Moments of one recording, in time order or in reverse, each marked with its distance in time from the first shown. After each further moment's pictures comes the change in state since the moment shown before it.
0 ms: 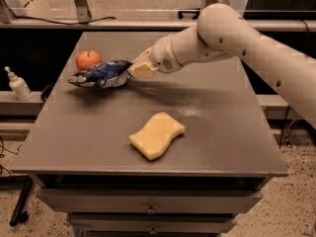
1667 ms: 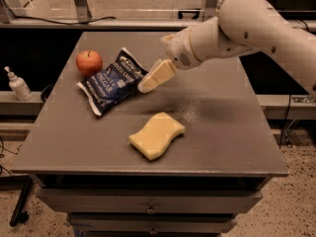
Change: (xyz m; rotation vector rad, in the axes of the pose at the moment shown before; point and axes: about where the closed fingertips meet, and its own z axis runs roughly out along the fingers) arm 0.003 0.001 -0.056 0.109 0.064 -0.009
